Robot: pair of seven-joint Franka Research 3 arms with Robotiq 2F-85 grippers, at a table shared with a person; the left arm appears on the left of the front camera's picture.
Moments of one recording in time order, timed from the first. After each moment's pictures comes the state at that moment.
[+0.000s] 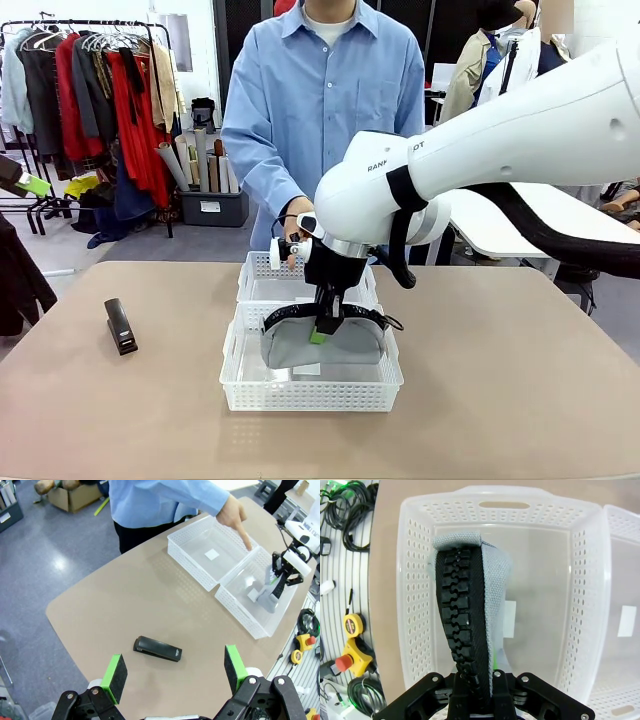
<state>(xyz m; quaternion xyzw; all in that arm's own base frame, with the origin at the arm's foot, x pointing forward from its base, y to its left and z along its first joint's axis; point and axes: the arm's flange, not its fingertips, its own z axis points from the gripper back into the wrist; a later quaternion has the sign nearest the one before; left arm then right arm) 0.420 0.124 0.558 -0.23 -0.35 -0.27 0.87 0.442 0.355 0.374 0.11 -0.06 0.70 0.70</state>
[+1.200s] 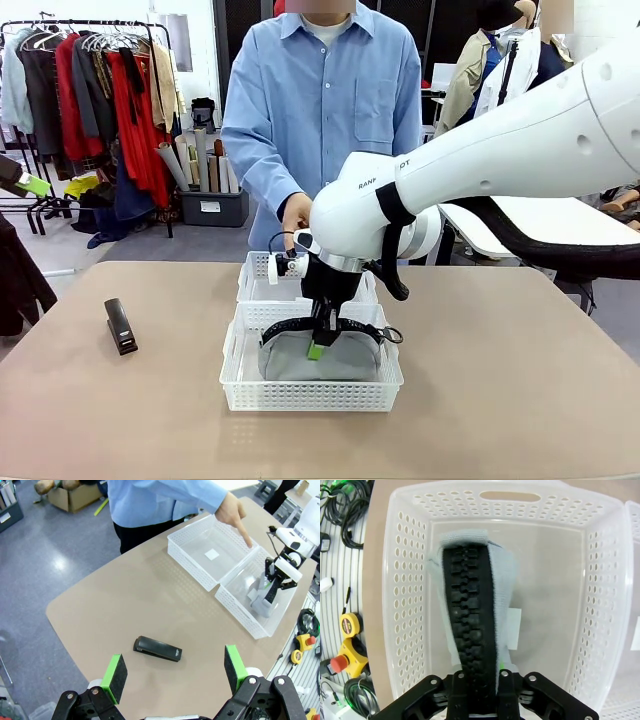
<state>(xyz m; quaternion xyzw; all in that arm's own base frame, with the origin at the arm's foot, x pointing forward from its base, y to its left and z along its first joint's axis) 0.420 0.124 0.558 -0.23 -0.35 -0.27 0.87 0.448 0.360 0.346 0.13 -0.05 0.71 0.69</state>
